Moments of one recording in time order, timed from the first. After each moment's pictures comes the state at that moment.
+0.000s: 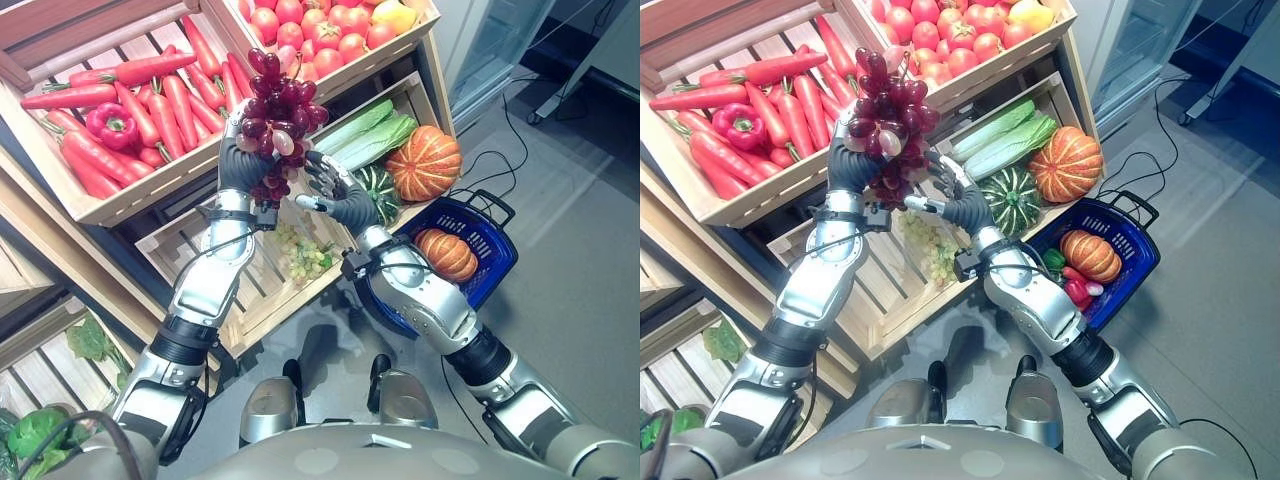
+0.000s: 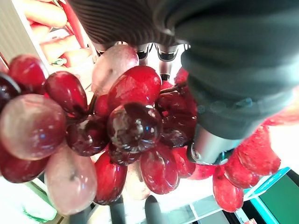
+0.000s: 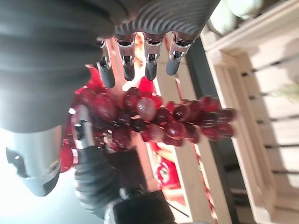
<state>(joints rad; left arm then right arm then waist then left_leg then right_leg) -0.38 0.33 -0.25 -0.11 -0.10 0.02 0.41 -0.39 -0.29 0.56 -0.19 0.49 0.13 -0.28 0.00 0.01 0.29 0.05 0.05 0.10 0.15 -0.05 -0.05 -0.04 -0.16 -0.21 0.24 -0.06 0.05</state>
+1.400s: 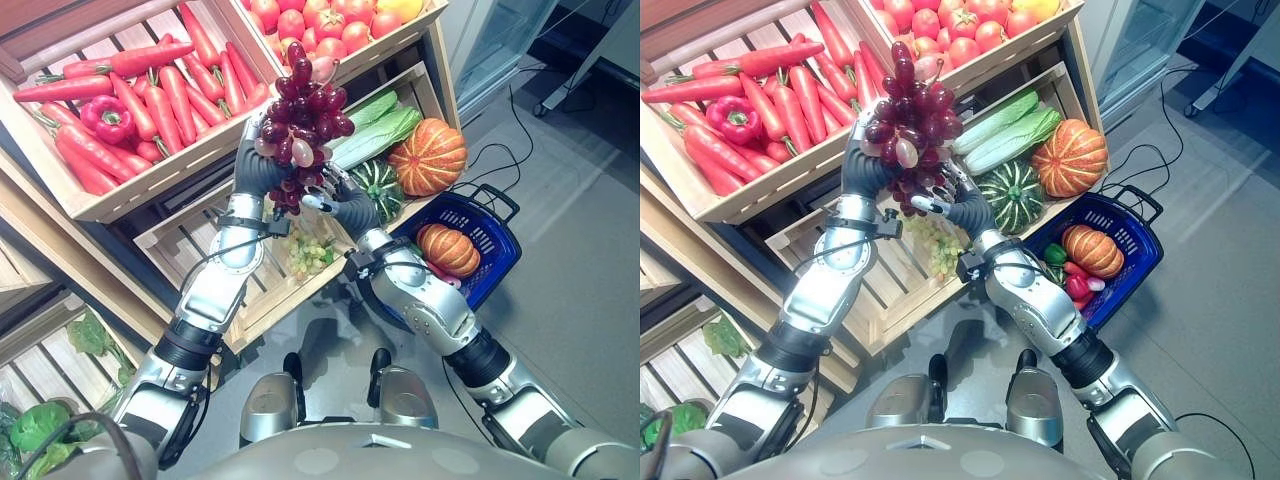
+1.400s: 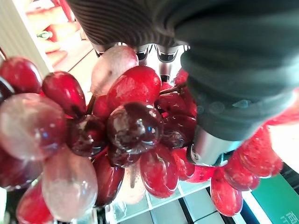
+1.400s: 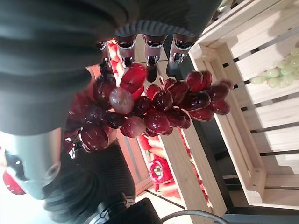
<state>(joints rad) -0.37 0.33 -0.32 -0.14 -0.07 -0.07 0.34 -0.37 -0.28 0.57 -0.13 0.63 0.14 -0.24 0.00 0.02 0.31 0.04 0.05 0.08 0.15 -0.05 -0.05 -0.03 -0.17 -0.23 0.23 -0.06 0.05</state>
